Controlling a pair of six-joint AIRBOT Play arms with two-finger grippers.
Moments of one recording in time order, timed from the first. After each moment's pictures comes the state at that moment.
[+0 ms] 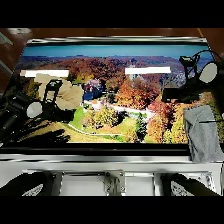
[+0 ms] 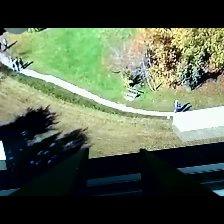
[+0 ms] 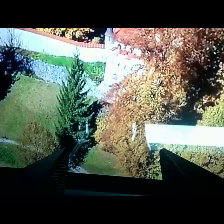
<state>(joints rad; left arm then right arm) -0.44 -1.05 1.02 1.62 -1.23 -1.85 0.05 -1.24 1.36 -1.48 1.41 1.56</state>
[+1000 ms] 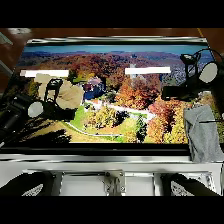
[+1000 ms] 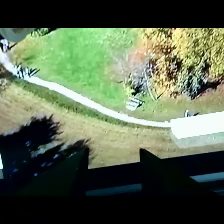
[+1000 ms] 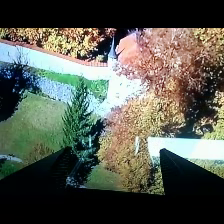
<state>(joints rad) -0.44 -1.06 1.02 1.62 -1.17 -1.85 0.05 -1.24 1.36 -1.47 1.35 1.57</state>
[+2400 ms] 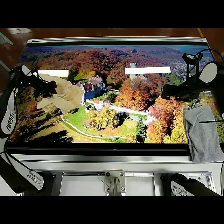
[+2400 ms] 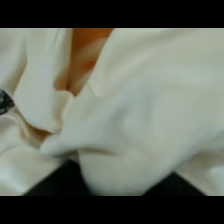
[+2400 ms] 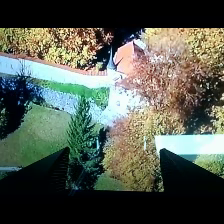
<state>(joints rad) 0.15 -1.94 1.77 1.35 -1.22 -1.72 0.05 -1.24 1.36 -1.47 1.35 1.64</state>
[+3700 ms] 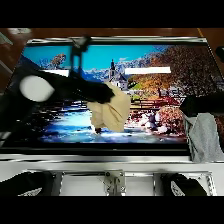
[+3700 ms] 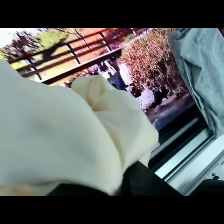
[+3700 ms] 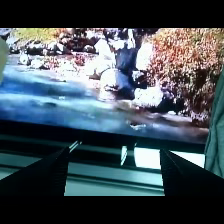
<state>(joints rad) -0.70 -1.26 1.49 1.19 -0.97 -1.73 0.05 -0.88 1.43 -1.48 1.68 1.51</state>
